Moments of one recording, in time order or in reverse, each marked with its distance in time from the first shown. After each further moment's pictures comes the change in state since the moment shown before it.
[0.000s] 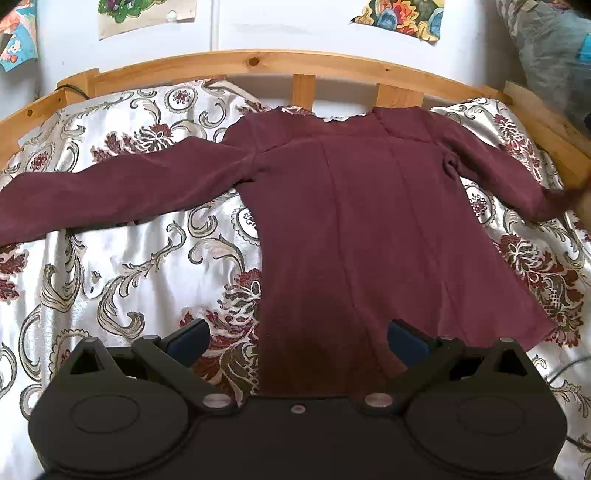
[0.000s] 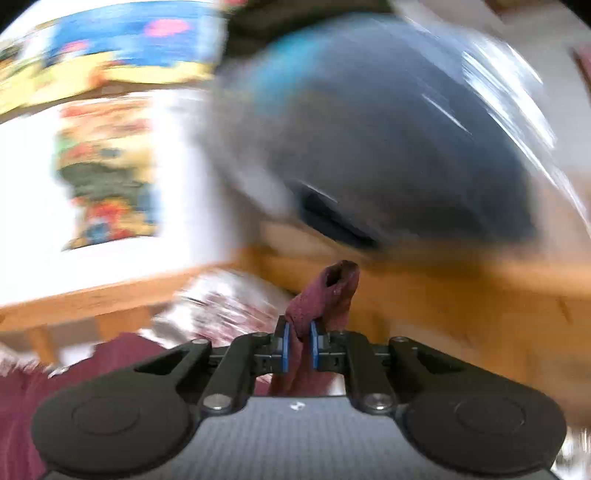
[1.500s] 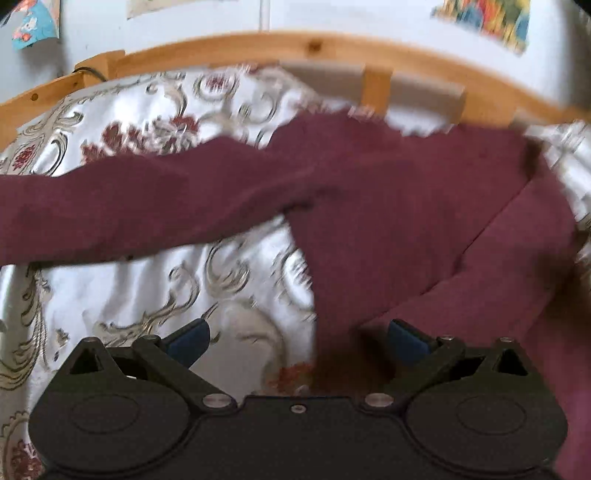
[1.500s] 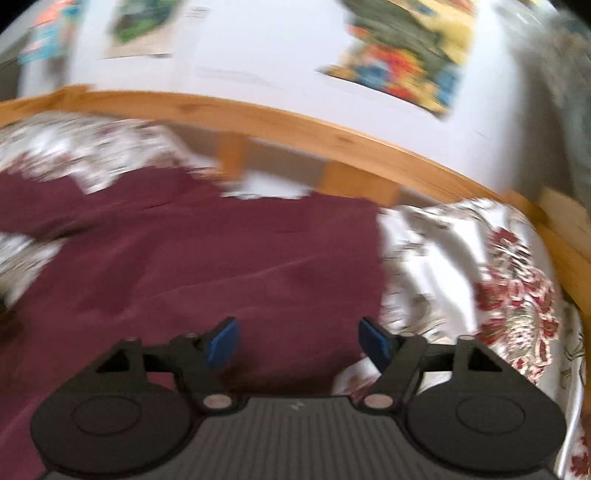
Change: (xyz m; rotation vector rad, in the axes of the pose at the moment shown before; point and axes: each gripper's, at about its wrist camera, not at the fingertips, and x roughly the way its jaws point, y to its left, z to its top) left arm 0.141 0.030 0.054 -0.084 -0.007 0.184; right arm 0.074 0.172 -0.058 -0.526 0.391 0.493
